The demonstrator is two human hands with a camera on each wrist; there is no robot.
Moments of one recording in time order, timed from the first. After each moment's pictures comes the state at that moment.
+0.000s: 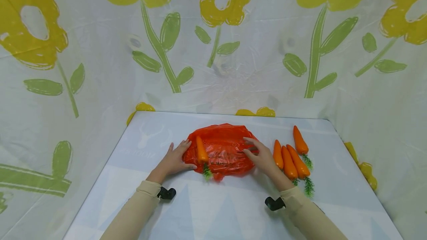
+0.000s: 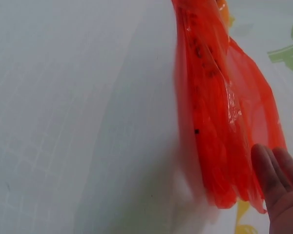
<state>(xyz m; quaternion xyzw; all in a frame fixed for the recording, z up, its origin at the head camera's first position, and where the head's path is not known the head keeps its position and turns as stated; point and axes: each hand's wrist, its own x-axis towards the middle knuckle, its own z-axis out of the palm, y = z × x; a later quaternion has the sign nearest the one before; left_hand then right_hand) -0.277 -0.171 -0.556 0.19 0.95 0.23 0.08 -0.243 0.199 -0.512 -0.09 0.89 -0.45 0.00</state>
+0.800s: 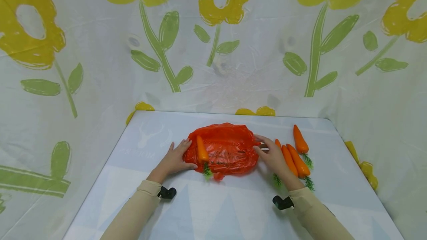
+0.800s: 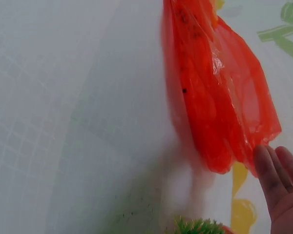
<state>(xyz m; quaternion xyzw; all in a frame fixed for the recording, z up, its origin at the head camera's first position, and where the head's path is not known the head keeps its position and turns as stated) -0.276 -0.168 -0.552 0.20 0.95 0.22 0.06 -0.242 0.227 -0.506 -0.07 0.88 -0.46 -0.03</state>
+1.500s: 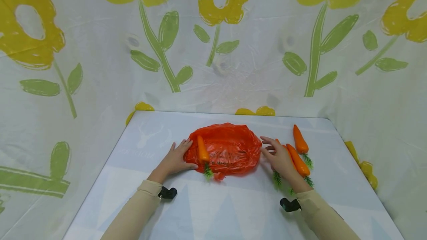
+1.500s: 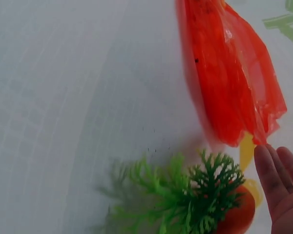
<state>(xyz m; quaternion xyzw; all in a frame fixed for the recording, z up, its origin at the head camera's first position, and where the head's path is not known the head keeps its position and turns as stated) -0.278 -0.166 -0.554 0.21 0.95 0.23 0.07 -0.235 0.252 -0.509 -0.06 0.89 -0.45 -0.03</state>
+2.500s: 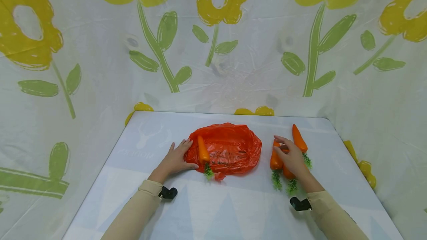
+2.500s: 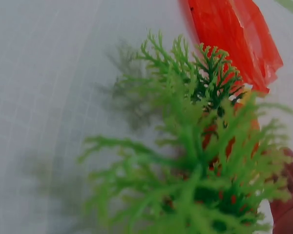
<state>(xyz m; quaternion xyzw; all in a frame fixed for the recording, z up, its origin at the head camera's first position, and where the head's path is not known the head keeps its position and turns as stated) -0.276 -0.159 -0.548 0.20 0.95 0.22 0.07 -0.233 0.294 -0.511 -0.03 0.90 -0.42 -0.07</state>
